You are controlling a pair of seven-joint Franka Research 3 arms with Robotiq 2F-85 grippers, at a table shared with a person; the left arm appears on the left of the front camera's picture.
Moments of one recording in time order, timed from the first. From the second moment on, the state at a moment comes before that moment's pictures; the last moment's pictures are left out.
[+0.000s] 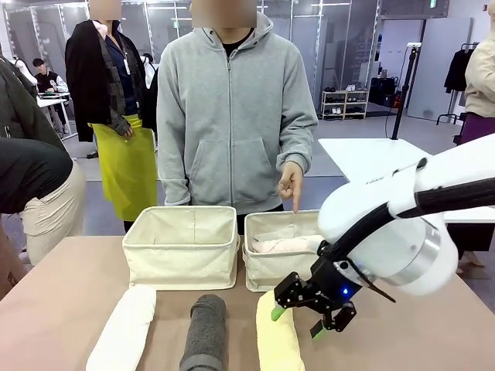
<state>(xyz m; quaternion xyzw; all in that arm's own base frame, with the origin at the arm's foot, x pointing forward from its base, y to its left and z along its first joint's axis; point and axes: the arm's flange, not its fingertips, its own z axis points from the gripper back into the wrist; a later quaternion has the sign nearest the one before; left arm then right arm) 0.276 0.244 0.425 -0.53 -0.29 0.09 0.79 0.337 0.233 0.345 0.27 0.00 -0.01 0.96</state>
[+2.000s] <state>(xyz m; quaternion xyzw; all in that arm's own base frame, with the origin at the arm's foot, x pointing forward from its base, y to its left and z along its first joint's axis) 0.276 0.244 0.425 -0.53 -0.29 0.09 0.79 0.324 0.256 0.356 0.24 -0.02 0.06 0.97</state>
